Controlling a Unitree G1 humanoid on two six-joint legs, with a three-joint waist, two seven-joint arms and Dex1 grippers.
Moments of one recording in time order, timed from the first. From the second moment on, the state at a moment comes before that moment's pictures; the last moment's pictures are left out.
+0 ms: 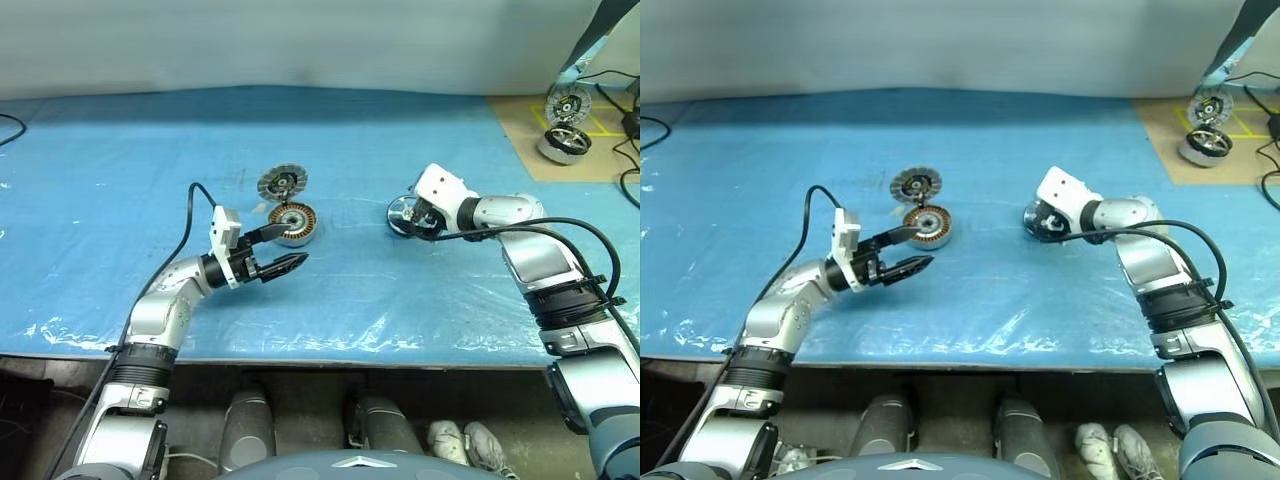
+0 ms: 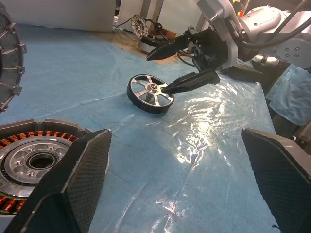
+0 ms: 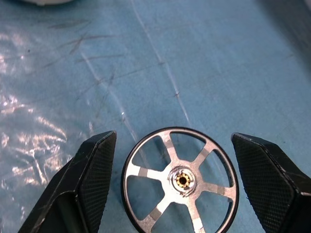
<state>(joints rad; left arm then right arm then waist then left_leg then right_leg) -0.35 0.34 0.01 0.17 -0.51 0.23 -1.09 -0.66 -0.70 0.22 0.20 -0.09 0.33 0.87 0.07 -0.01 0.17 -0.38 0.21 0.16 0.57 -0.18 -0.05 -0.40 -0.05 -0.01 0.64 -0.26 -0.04</state>
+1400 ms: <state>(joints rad) -0.32 0.32 0.00 0.19 -0.48 0.19 -1.07 -0.87 -0.65 0.33 0.64 -0.30 0.12 0.94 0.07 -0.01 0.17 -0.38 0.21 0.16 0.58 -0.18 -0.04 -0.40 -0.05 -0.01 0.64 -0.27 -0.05</state>
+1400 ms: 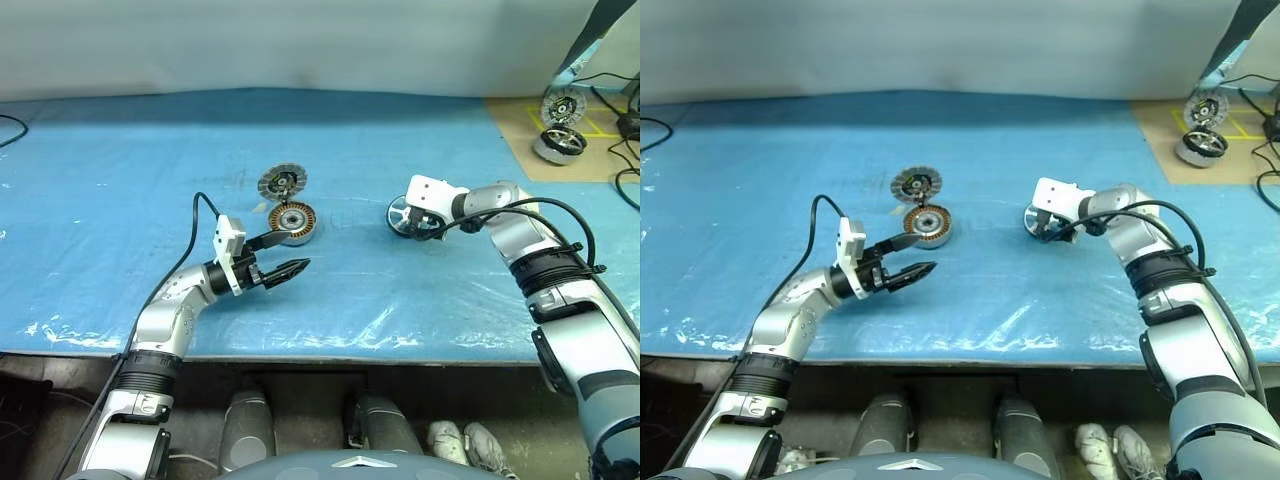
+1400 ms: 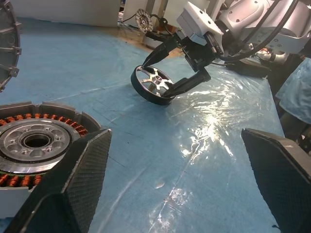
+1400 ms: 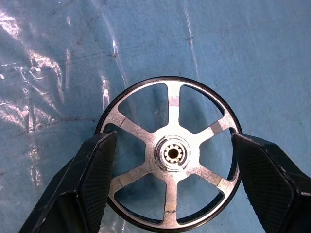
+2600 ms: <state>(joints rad) -0.34 0.41 0.09 0.21 -0.47 0.18 -1.06 -0.66 -0.39 0.13 0.07 0.10 0.55 0.95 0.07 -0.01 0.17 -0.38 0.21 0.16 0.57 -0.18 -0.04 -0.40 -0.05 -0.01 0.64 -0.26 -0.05</state>
